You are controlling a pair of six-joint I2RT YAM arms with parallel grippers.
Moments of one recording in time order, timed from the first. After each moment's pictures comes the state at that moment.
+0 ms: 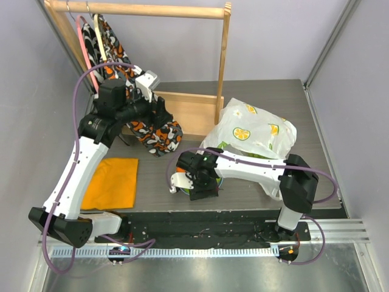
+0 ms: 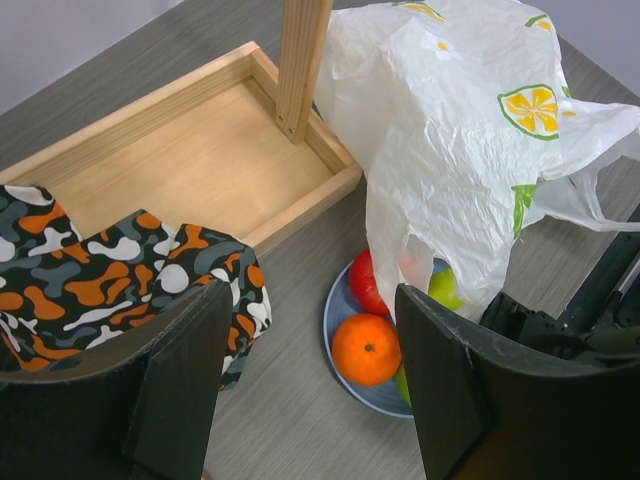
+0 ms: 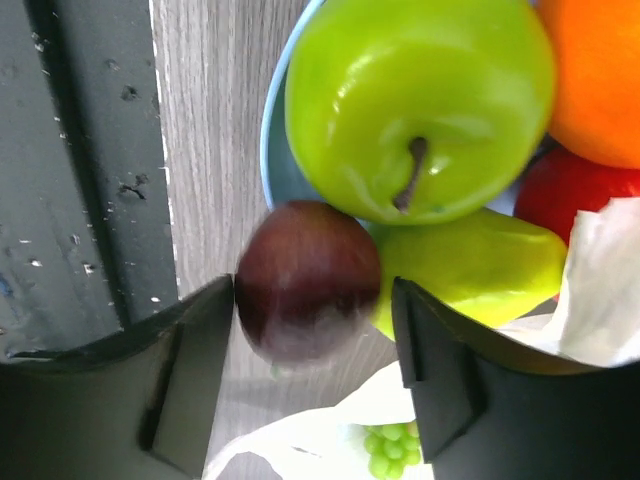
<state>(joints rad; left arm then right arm) -0.34 1.26 1.50 -0.65 0.47 0.09 1.11 1.72 1.33 -1.00 -0.02 -0.65</state>
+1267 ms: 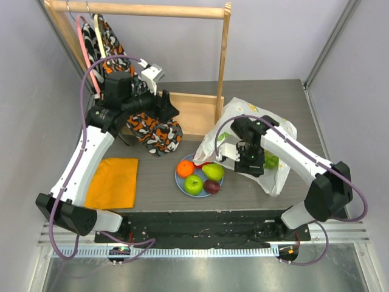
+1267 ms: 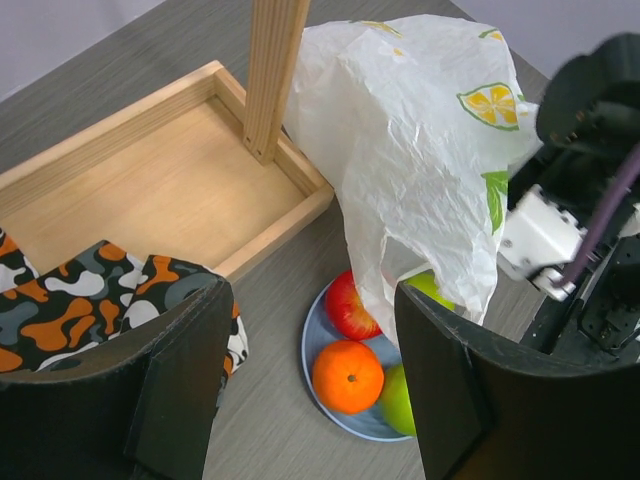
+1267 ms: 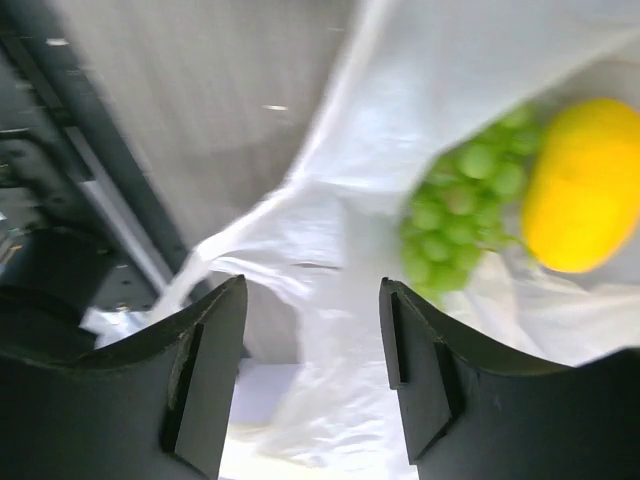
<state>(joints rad) -0.33 1.36 1.56 -0.61 0.55 0.04 0.57 1.48 1.26 -1.34 -0.03 -0.91</state>
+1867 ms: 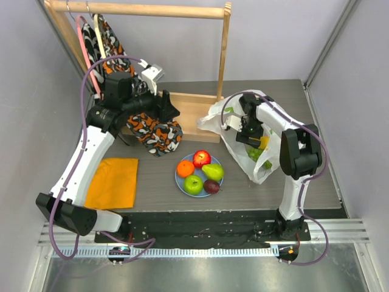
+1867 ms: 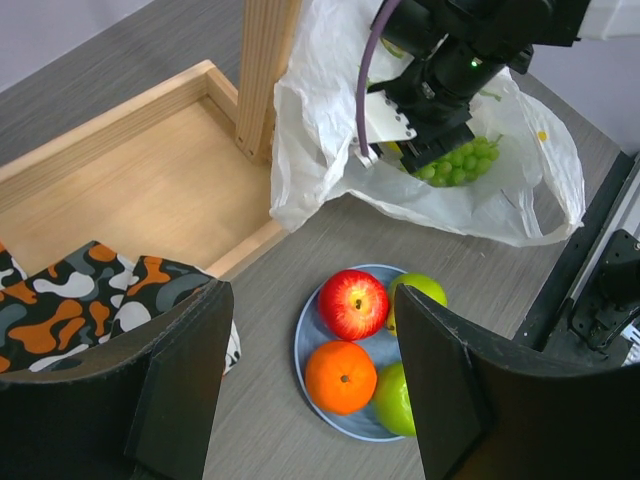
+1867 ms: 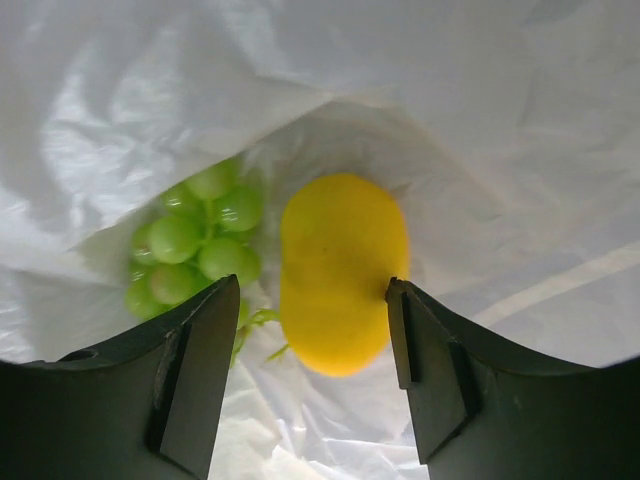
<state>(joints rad) -0.33 1.37 1.56 -0.61 0.57 0.03 0.28 1.96 1.55 -1.05 0.06 -1.03</state>
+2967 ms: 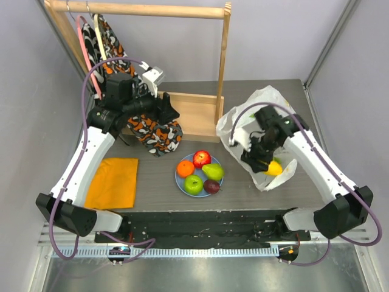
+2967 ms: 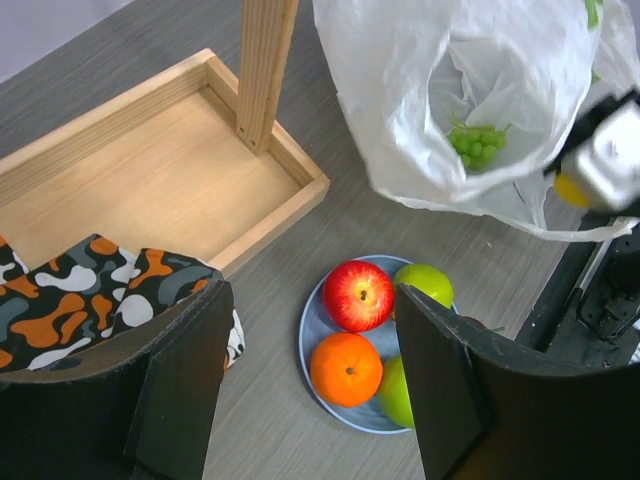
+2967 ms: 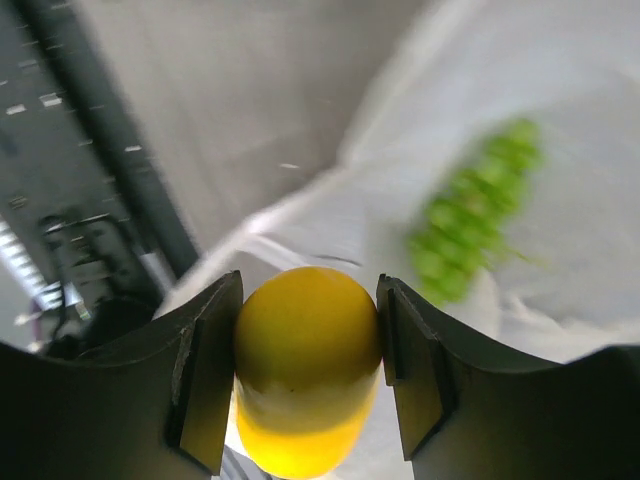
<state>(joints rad) -0.33 1.36 1.53 -0.61 0.57 0.06 0.34 1.33 1.33 -1.30 -0.29 -0.91</state>
